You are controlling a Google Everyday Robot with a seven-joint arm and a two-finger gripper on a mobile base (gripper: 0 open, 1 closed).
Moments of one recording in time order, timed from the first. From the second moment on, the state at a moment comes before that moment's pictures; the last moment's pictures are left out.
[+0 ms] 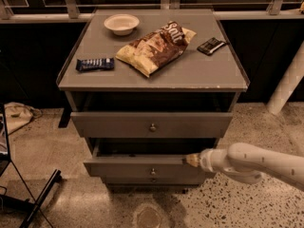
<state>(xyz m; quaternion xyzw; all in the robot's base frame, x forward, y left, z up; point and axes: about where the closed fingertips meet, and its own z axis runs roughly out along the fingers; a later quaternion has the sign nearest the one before) 0.585 -0.192 0.457 -0.12 0.92 0.21 0.31</state>
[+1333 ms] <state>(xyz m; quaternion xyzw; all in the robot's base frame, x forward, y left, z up) 0.586 -0.199 0.483 -0.13 0.91 0.23 0.31</state>
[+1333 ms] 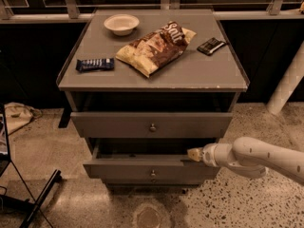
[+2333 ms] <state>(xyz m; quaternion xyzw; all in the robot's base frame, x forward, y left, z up) 0.606 -0.193 0.452 -0.12 0.93 0.18 0.30</state>
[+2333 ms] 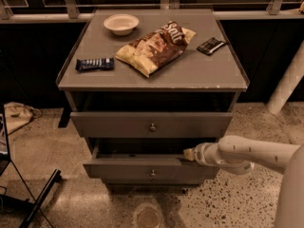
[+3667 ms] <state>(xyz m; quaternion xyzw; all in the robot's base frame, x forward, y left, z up) 0.609 -0.238 0.401 -0.14 0.96 0.12 0.23</state>
